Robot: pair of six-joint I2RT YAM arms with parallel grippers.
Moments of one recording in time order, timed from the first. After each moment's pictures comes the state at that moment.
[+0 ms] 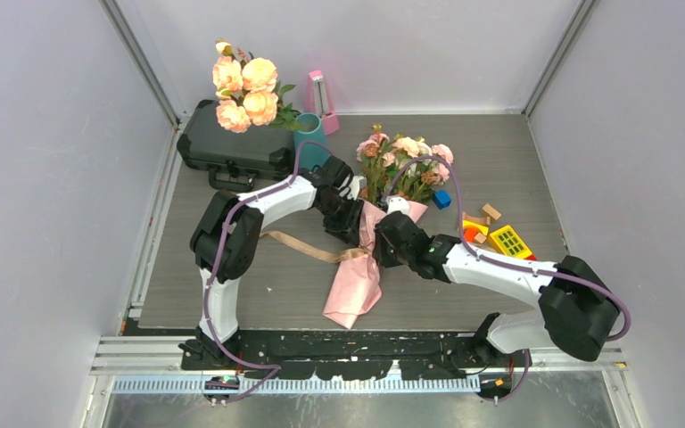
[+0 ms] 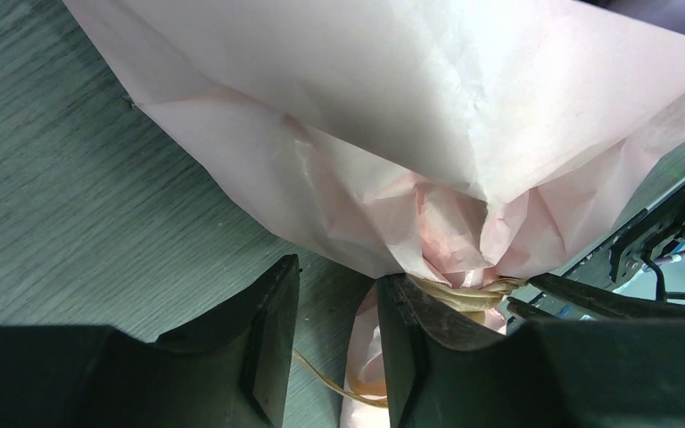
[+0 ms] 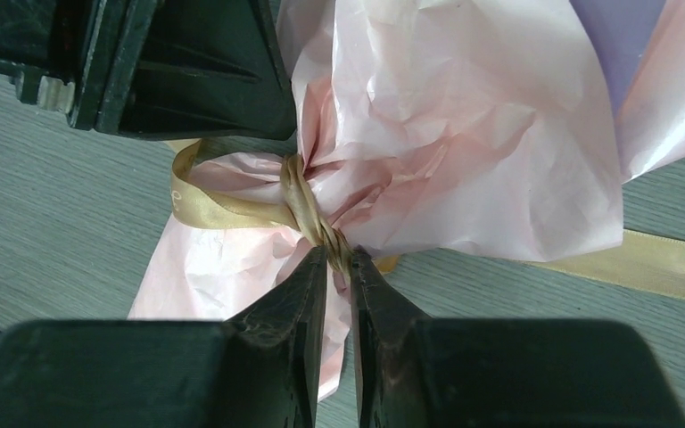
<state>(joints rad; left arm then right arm) -0.62 1.99 1.42 -0.63 0.42 -0.29 0.86 1.32 0.71 -0.20 0.21 0.58</state>
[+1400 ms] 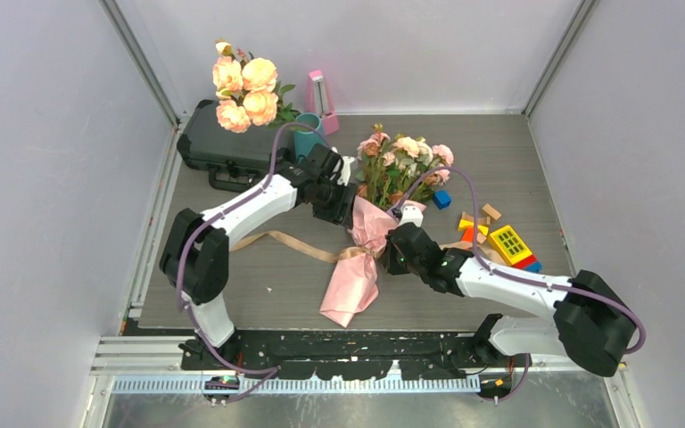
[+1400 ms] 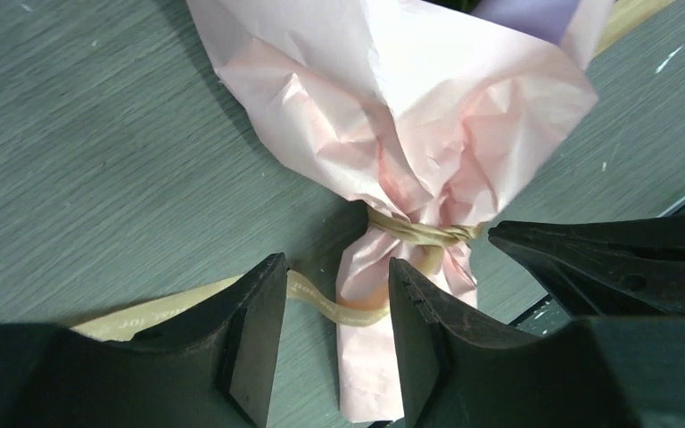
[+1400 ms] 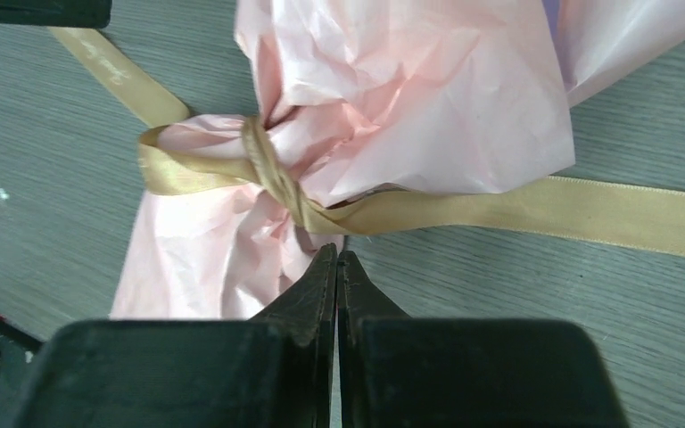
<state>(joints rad) -0.62 1.80 1.41 -0.65 0.27 -0.27 0.85 1.23 0.57 -0.10 0.22 0.66</state>
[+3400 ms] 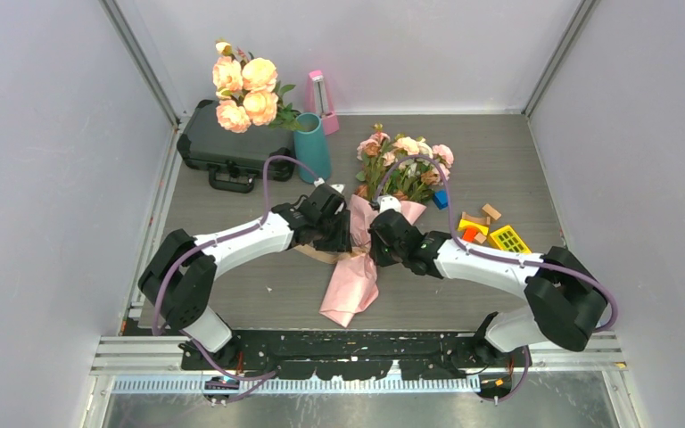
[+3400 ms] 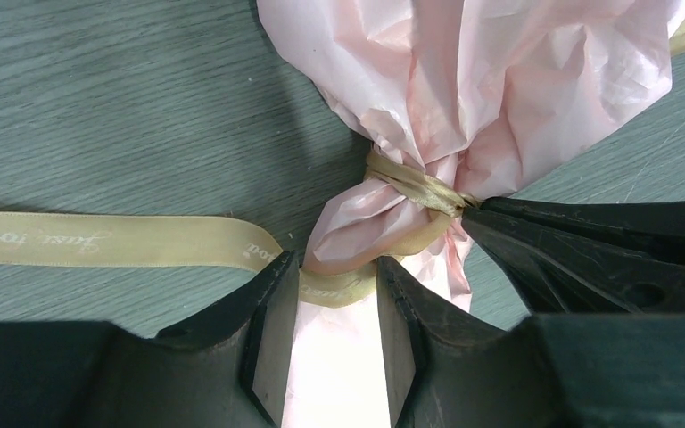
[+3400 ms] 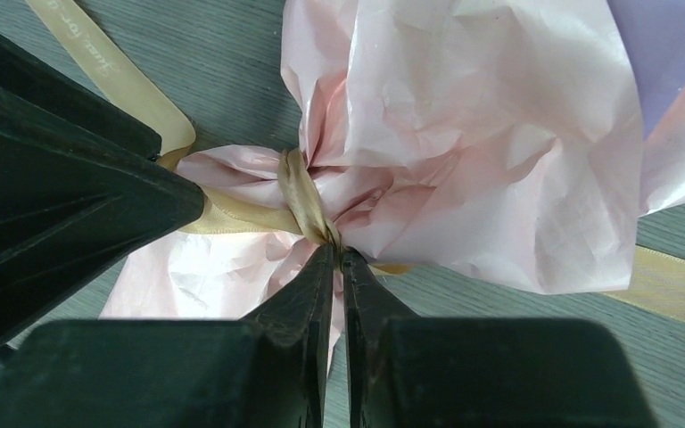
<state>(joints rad) -0.77 1.58 1.03 -0.40 0.05 -0.63 0.85 1.40 0.75 -0.18 0.18 0.52</state>
